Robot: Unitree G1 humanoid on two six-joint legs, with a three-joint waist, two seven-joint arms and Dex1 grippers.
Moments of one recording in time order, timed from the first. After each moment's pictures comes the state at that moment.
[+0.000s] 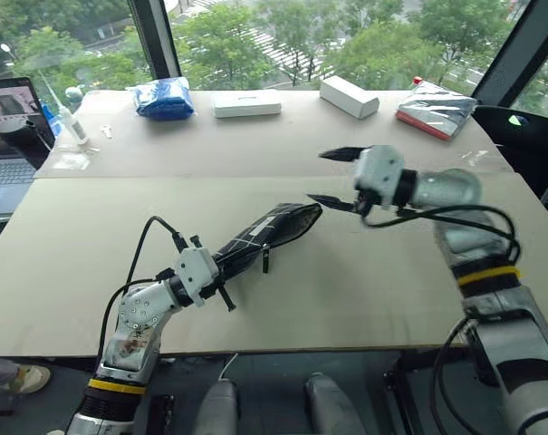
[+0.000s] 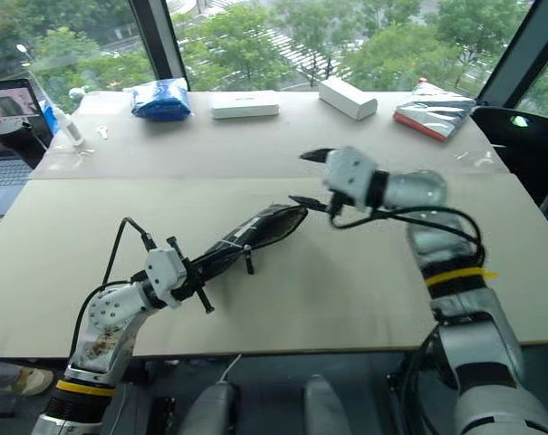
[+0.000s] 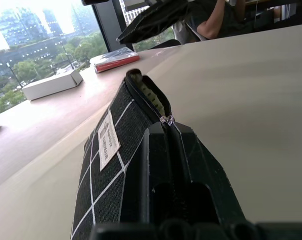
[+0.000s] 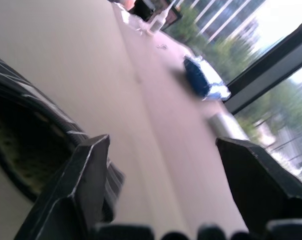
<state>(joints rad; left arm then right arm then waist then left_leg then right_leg) -0.13 0.42 -0.06 -0.12 -0.24 -0.21 -0.82 -0.76 -0.73 0.16 0.20 0.39 0.13 1.13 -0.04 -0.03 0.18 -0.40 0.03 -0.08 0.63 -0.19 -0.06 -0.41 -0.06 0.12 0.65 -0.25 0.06</state>
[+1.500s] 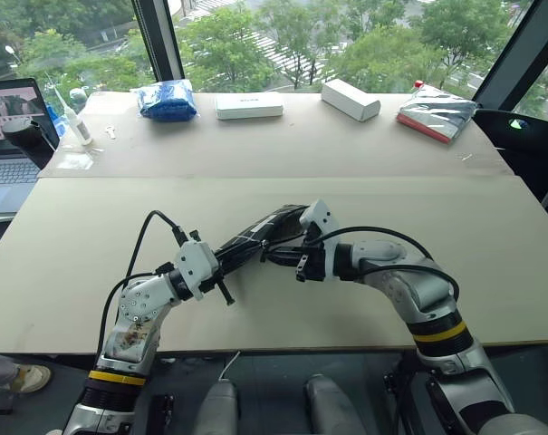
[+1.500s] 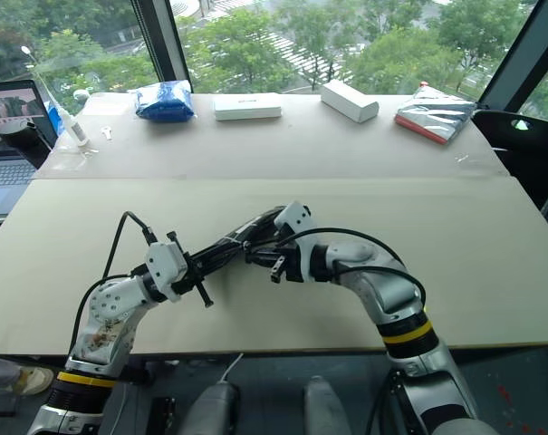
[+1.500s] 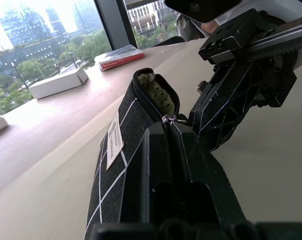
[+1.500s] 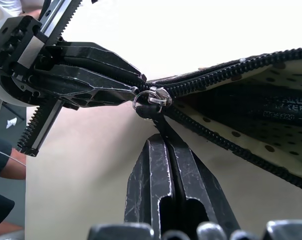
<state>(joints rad) -0.18 0.43 -0.06 -0.06 -0.24 -0.22 -0.83 -0.57 -0.37 0.23 -0.15 0.46 0.84 0.76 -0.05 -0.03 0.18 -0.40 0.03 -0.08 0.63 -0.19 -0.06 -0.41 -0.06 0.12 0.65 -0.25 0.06</state>
